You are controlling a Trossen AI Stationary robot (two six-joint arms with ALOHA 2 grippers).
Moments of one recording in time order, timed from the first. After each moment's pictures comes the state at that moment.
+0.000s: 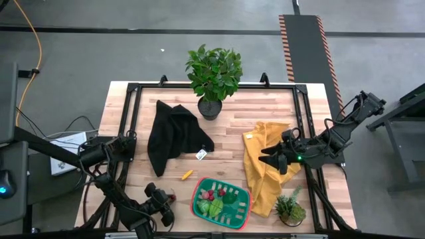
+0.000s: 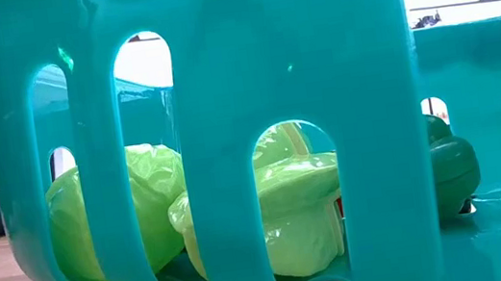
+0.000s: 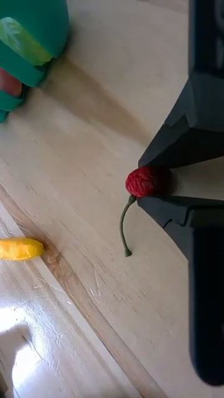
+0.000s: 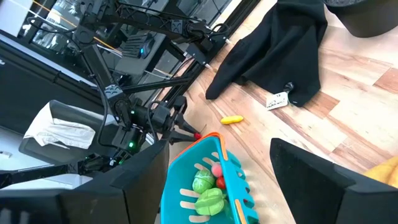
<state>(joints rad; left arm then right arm) -0.97 2.03 1.10 -0.68 -0.83 -1.81 0.68 0.93 0.87 -0.42 0.69 1.17</state>
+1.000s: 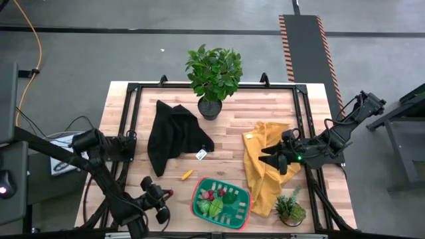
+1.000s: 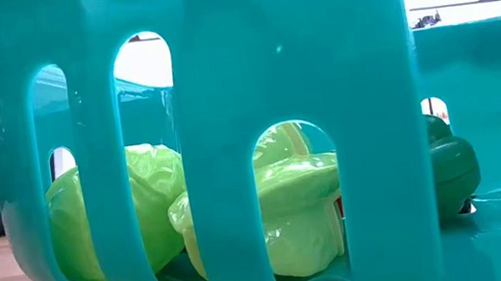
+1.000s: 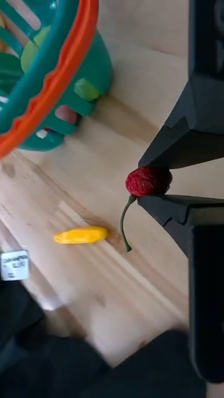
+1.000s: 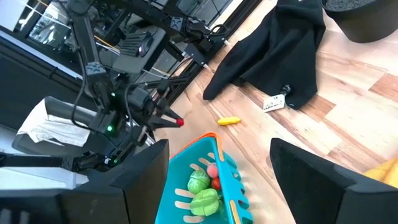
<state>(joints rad) -0.97 1.83 1.10 -0.85 -0.88 -1.72 0.69 0.93 0.87 -0.42 0.70 1.14</state>
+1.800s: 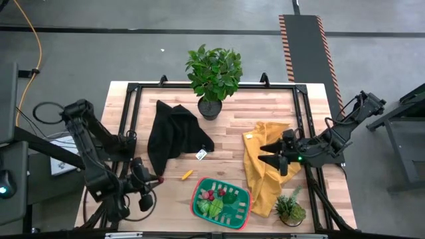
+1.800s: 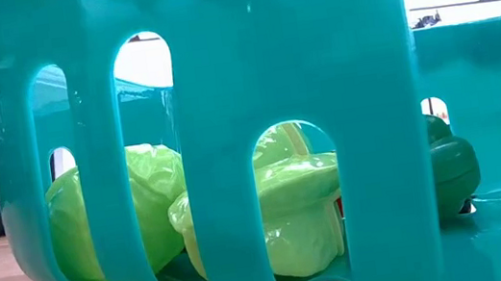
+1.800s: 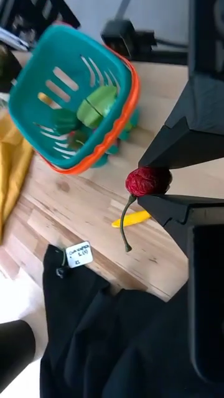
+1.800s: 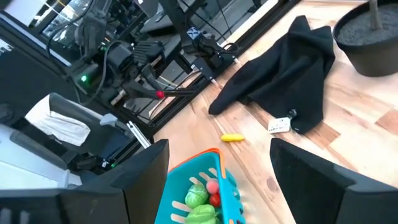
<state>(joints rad) -0.97 1.39 1.10 -1.05 -0.87 -1.46 0.68 0.93 0.87 -0.34 0.73 0.99</state>
